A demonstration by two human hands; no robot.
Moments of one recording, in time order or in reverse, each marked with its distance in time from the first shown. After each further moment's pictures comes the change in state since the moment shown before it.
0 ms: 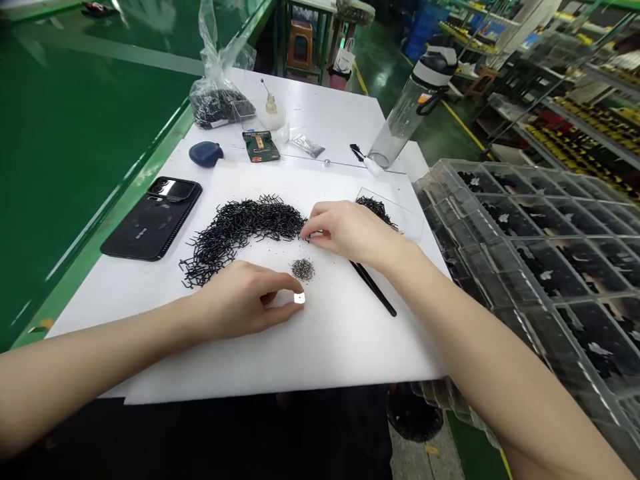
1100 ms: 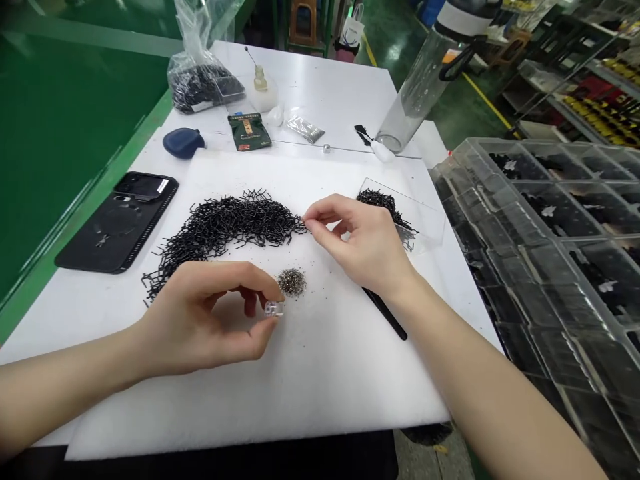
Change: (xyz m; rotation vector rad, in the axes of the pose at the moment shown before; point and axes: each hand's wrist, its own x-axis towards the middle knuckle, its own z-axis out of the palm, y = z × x) left_hand 0.004 0.016 -0.009 -0.404 0.311 0.007; right_hand -0.018 -0.009 0.031 0.494 0.537 0.231
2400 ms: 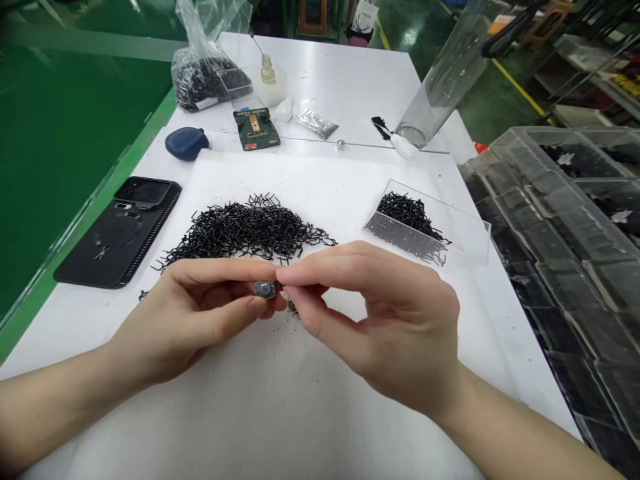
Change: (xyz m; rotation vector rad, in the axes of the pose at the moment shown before) left_hand 0.014 -0.002 -0.009 -0.850 0.106 -0.573; right_hand -0.028 -0.044 0.014 0.246 0.091 -0.282
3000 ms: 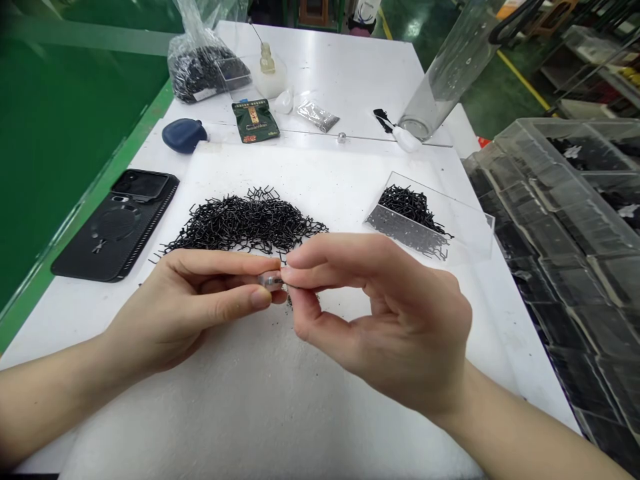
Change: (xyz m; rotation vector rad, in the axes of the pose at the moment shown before) left_hand 0.000 0.000 -0.004 0.037 0.017 -0.028; right_hand -0.009 0.003 0.002 -0.129 0.050 -0.065
